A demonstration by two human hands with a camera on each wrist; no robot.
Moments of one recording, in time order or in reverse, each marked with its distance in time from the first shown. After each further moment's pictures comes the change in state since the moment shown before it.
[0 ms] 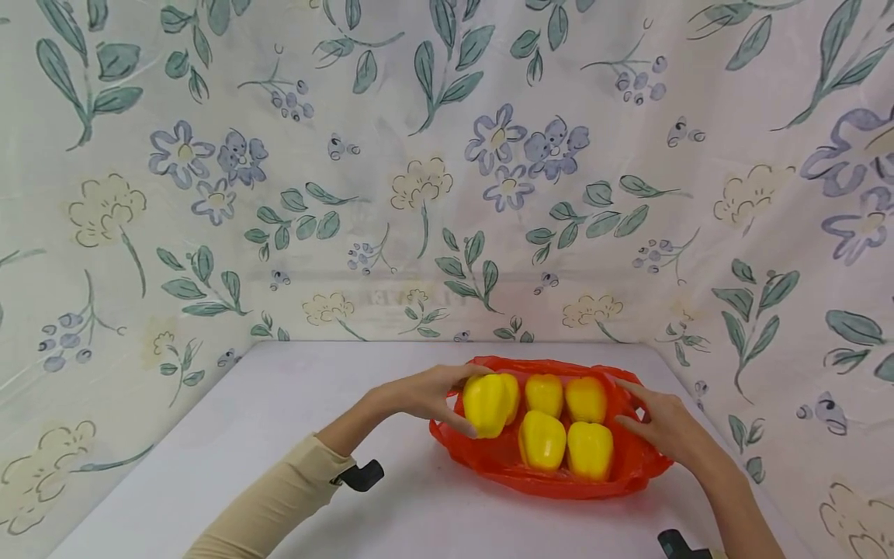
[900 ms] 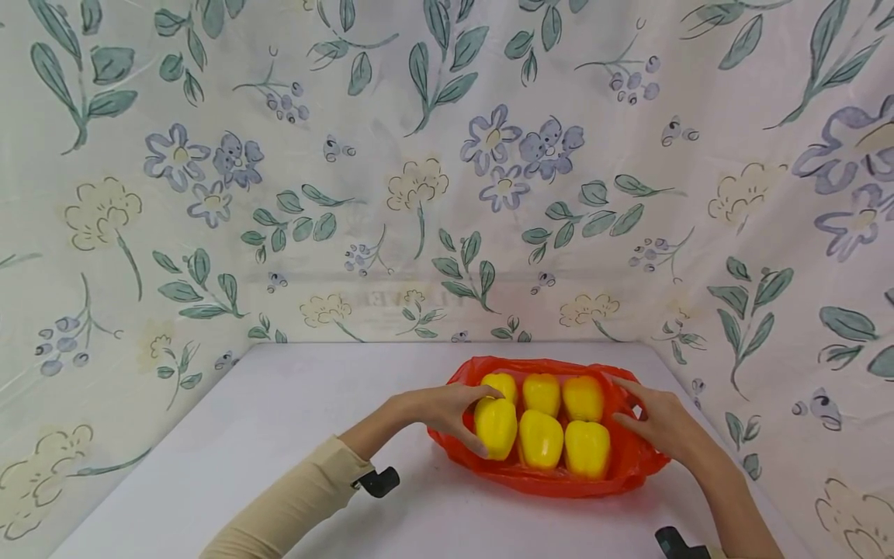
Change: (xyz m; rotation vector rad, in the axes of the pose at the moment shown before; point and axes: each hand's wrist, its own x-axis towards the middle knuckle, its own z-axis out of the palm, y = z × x) left_hand 0.022 0.001 0.029 0.089 -0.131 -0.192; right_hand 0.000 0.002 0.001 -0.003 0.014 0.000
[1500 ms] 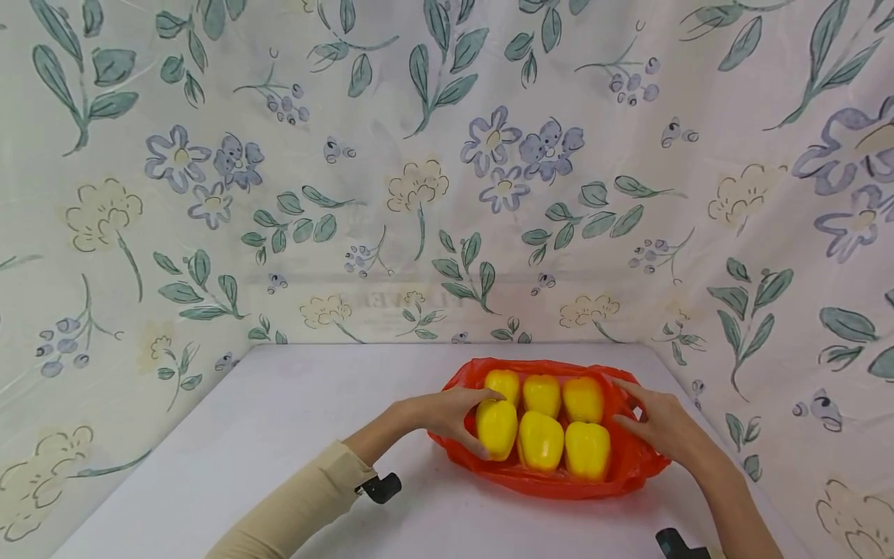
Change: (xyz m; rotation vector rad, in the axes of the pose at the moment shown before) left_hand 0.006 -0.006 0.008 0.036 0.037 0.043; right_hand 0.000 0.001 0.000 -0.005 -0.006 0.003
